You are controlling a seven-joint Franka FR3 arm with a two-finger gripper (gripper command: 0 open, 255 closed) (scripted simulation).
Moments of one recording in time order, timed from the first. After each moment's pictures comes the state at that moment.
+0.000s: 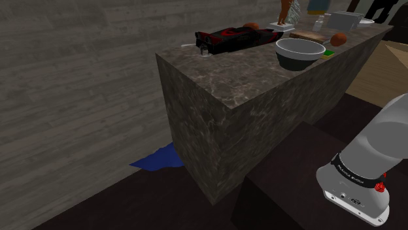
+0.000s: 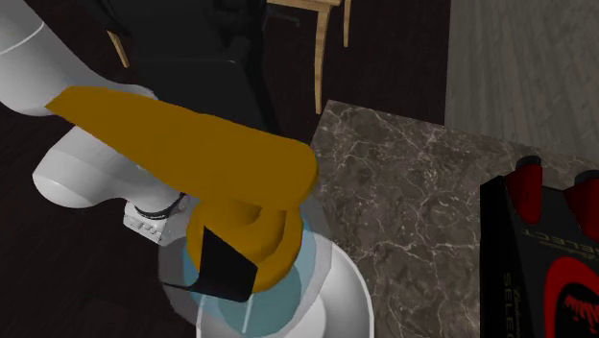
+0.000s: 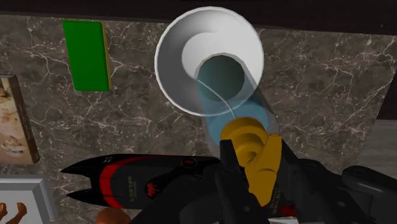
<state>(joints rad) -0.09 -0.18 -0.35 -1.21 0.06 1.13 -0.47</state>
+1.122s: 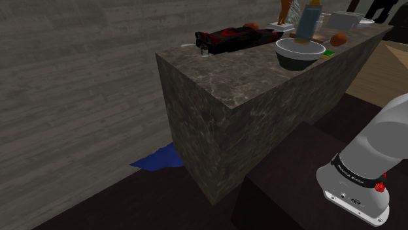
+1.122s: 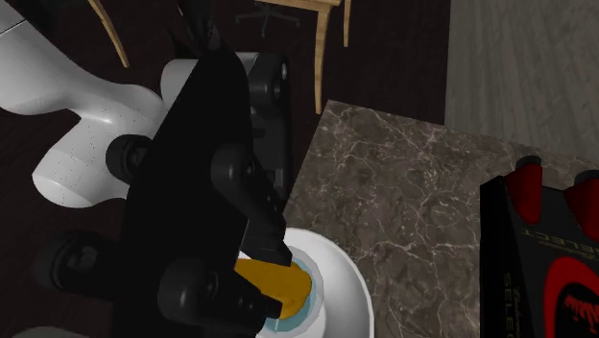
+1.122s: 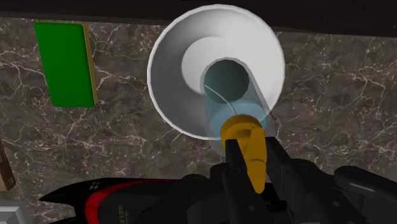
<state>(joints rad) -0.10 -0.37 -0.31 -1.67 0.00 1.41 -0.45</state>
